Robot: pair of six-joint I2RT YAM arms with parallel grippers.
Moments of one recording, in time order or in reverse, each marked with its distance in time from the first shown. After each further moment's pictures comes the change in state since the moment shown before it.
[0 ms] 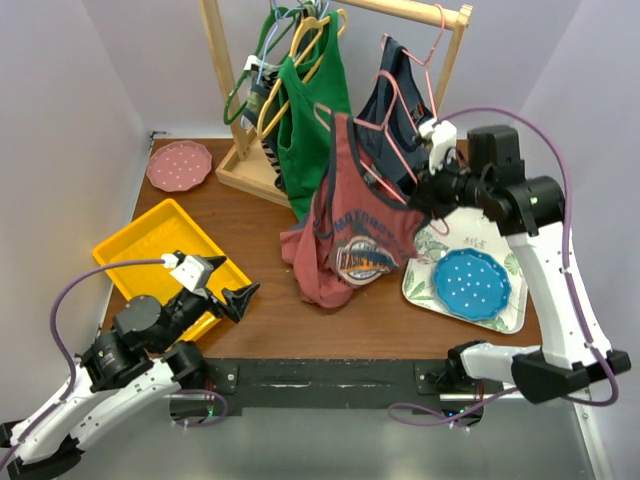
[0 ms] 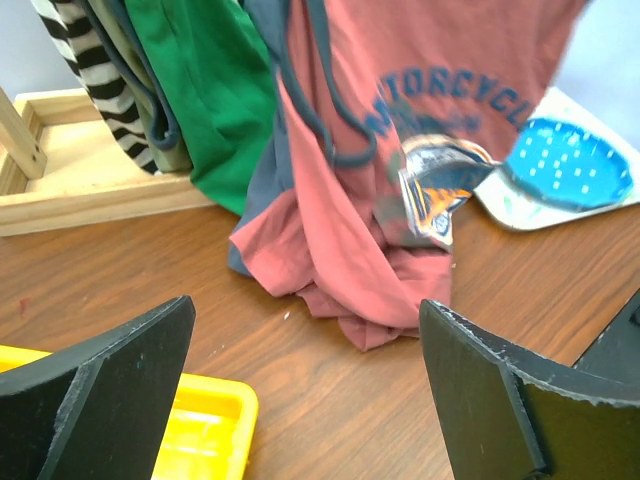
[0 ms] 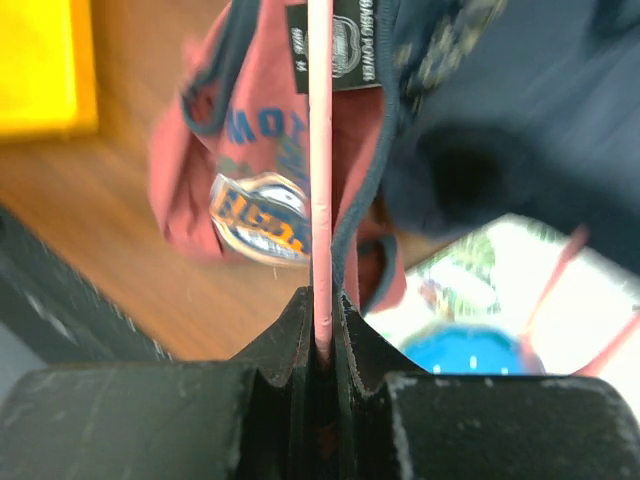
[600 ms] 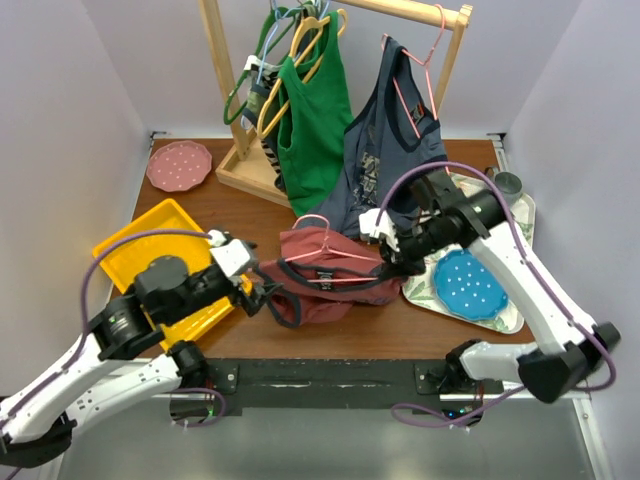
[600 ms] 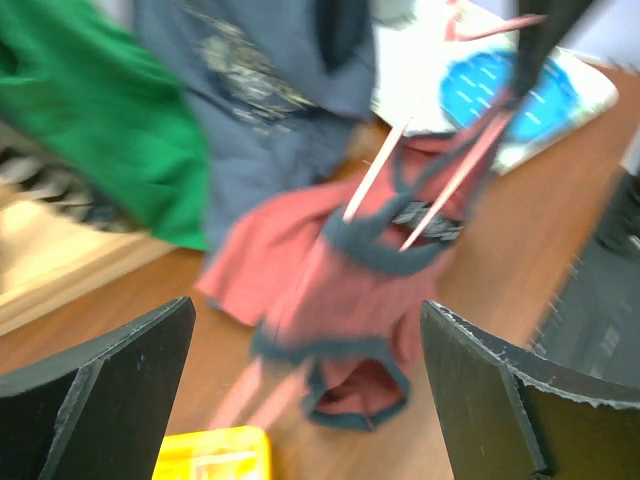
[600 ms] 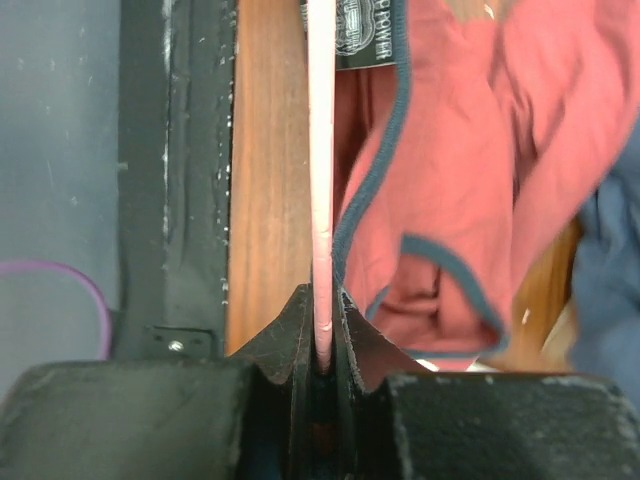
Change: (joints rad) left arm 0.000 0.366 0.264 -0.042 0.241 0.178; right arm 0.192 0.018 -0.268 -0.196 -0.392 -0.722
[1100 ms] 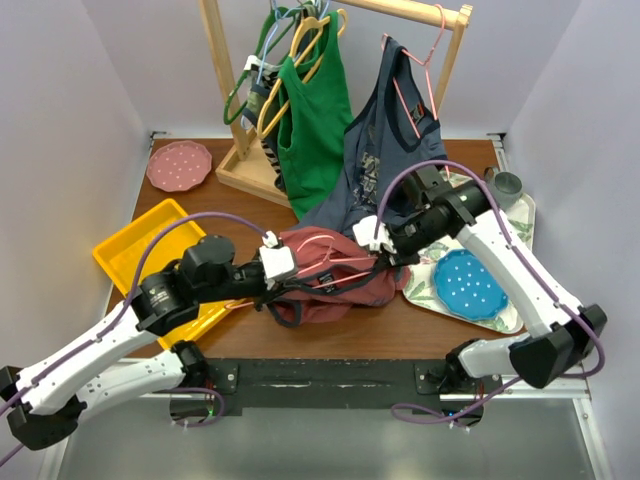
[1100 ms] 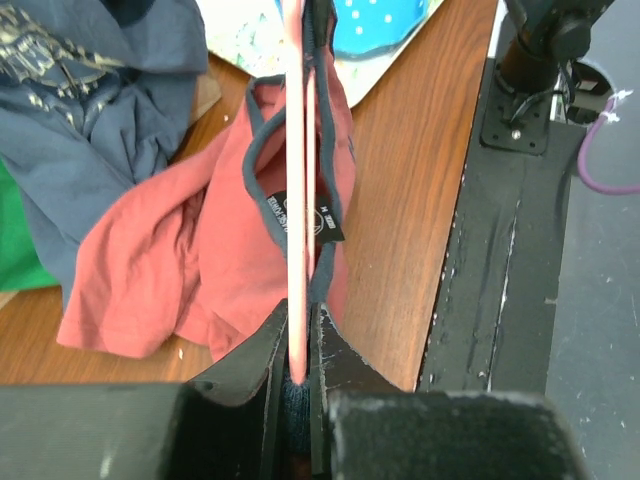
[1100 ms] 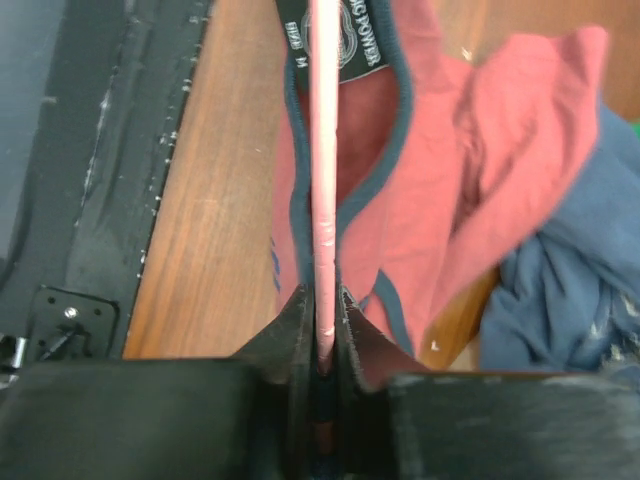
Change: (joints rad) left arm 0.000 0.231 0.045 -0.011 0.317 0.077; right arm 0.004 0.087 0.034 -0.019 -0.013 -0.346
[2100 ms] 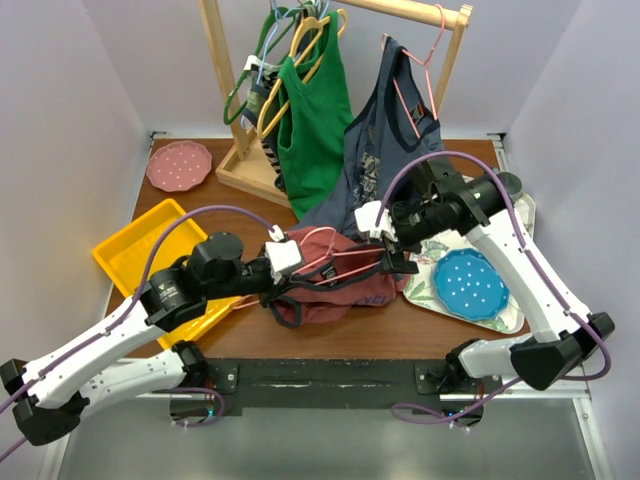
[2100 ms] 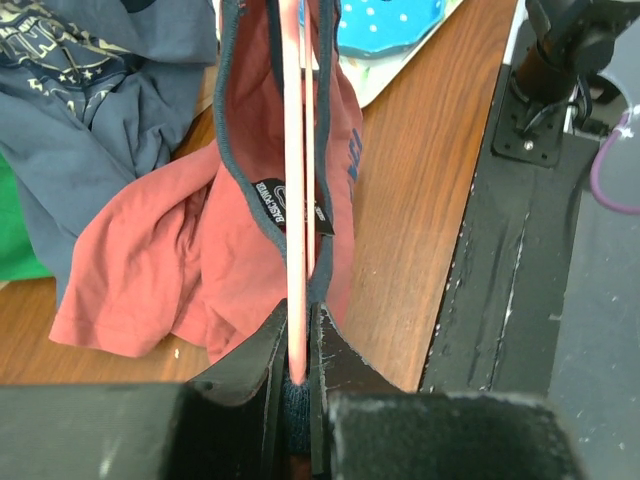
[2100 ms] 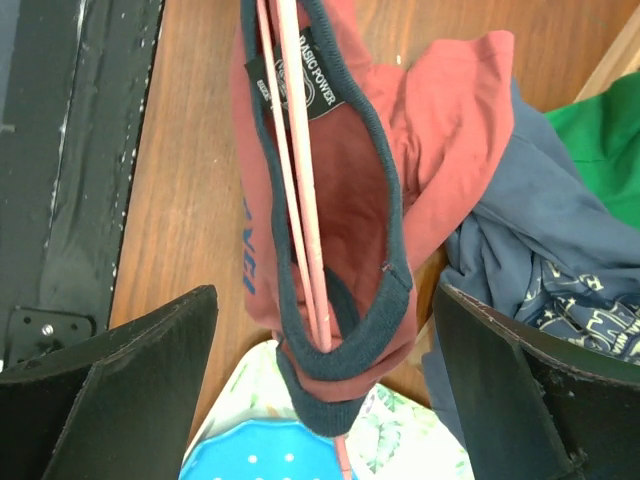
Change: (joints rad) left arm 0.000 0.043 -0.002 0.029 -0.033 -0.040; right arm 0.000 -0.011 0.113 0.022 0.042 0.099
